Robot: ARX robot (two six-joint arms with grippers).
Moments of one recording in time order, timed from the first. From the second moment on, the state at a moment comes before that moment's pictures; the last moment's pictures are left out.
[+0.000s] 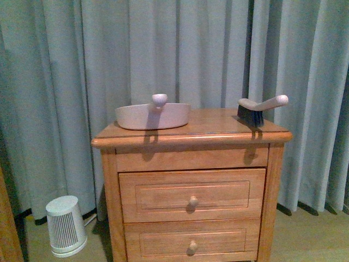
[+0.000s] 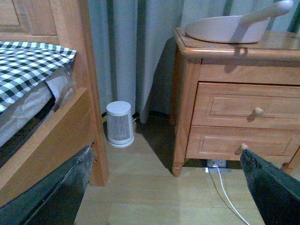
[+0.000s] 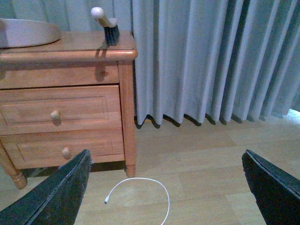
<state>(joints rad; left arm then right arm) 0.00 0.00 0.01 0.00 0.00 0.00 0.00 0.00 0.02 0.00 0.00 0.00</state>
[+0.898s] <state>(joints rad) 0.00 0.00 0.01 0.00 0.00 0.00 0.00 0.00 0.02 0.00 0.00 0.00</state>
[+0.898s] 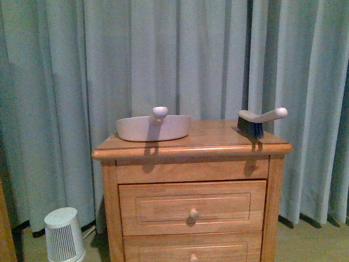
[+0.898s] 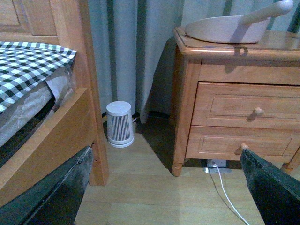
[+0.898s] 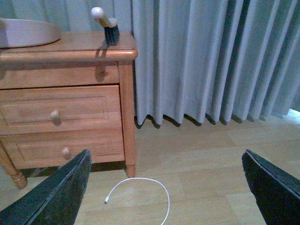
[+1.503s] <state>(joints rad) 0.00 0.00 0.01 0.00 0.00 0.00 0.00 0.00 0.02 0.00 0.00 0.00</state>
